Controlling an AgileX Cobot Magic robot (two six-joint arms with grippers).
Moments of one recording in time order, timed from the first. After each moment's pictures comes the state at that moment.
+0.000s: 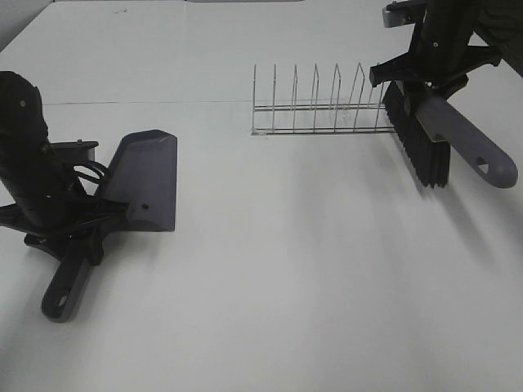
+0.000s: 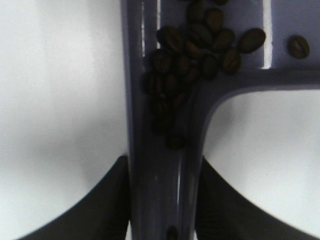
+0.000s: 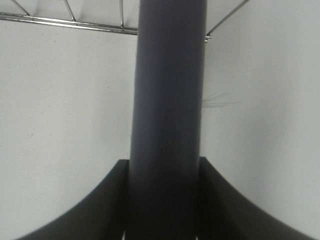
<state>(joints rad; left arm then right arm) -0.27 2.04 -1.10 -0.17 0.73 -0.13 0.13 2.27 -1.94 -0.23 1.09 0.12</state>
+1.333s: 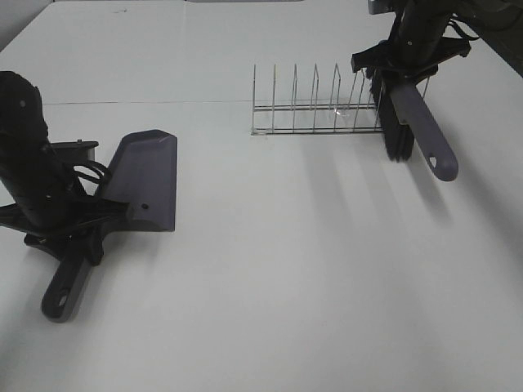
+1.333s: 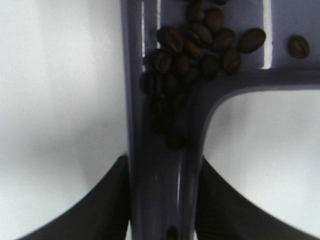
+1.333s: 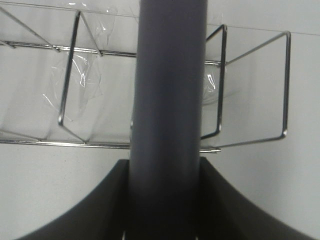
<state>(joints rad) -0.27 2.04 -1.10 -0.17 0.73 -0.13 0.13 2.46 -2.20 -0.24 0.96 0.14</state>
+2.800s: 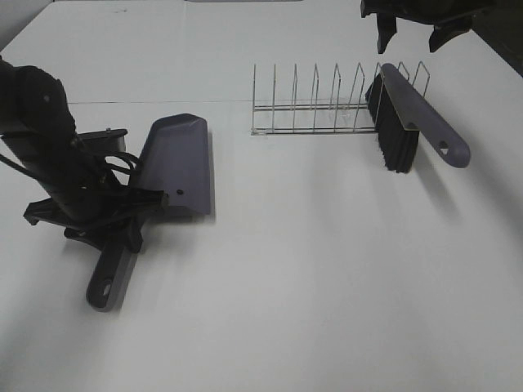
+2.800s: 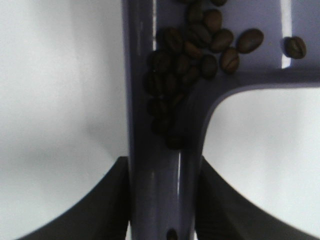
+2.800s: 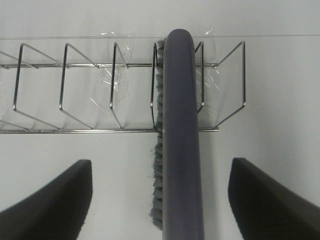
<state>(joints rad) -0.36 2.01 -1.11 -0.29 0.65 -0.11 0.13 2.30 -2.20 -0.16 1.08 0.19</state>
